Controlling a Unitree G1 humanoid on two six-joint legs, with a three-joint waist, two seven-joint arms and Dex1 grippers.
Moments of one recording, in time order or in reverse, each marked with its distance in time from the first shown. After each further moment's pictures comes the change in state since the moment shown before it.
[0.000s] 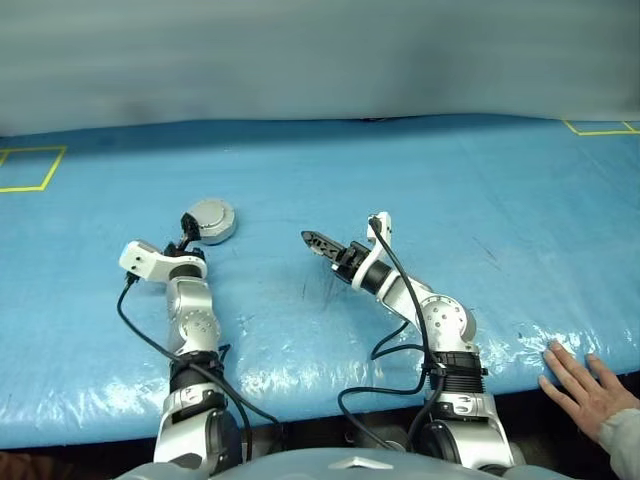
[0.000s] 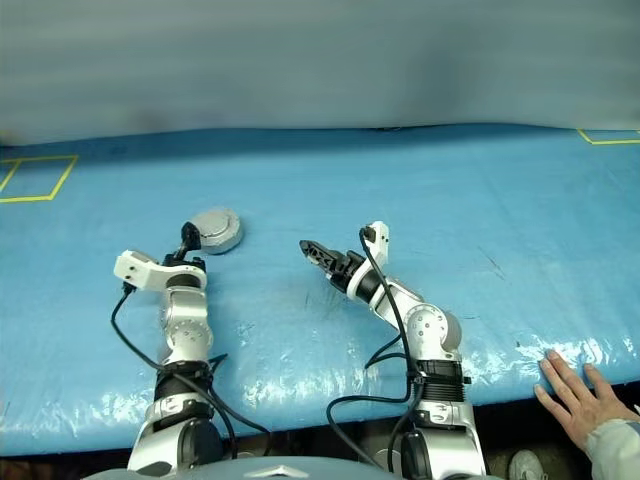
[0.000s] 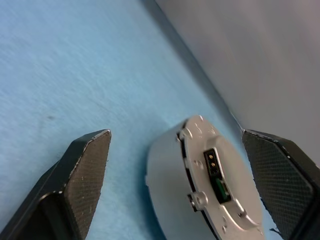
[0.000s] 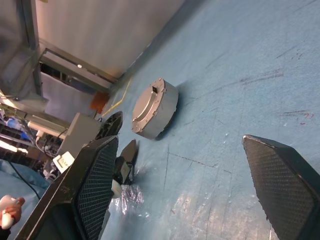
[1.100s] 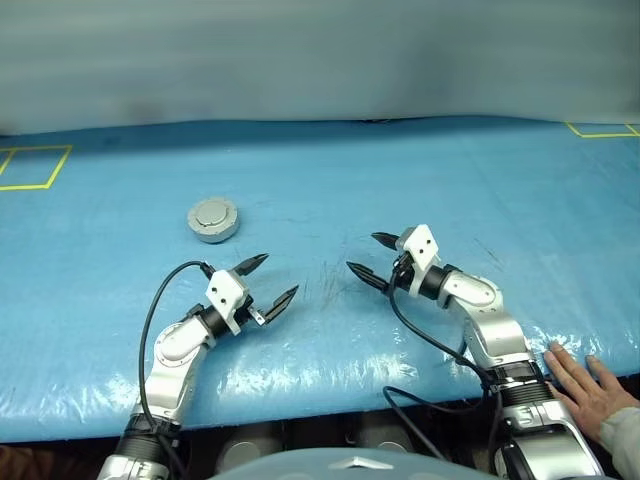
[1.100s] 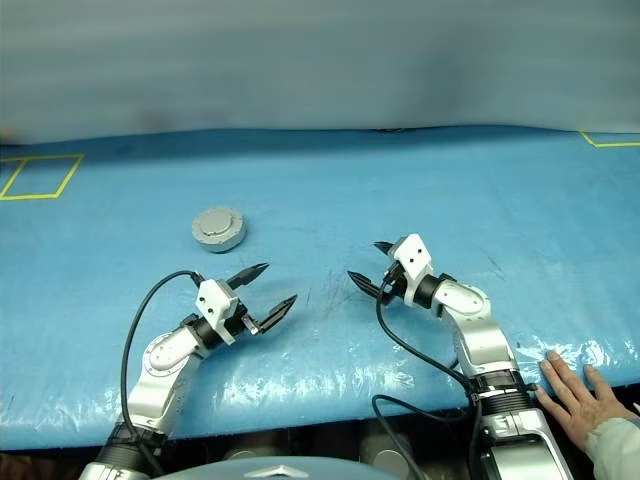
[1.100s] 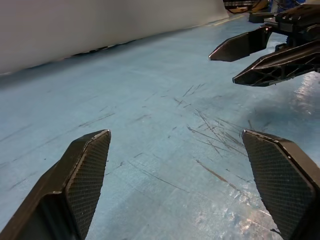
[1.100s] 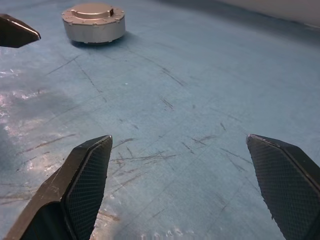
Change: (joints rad) left arm 0.293 0.364 -0.563 -0.170 0.446 -0.229 -0.752; right arm 0.089 -0.442 0.209 0.134 -0.556 -0.781 0.415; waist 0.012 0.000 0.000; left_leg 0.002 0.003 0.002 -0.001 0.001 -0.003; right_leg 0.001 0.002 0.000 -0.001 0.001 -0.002
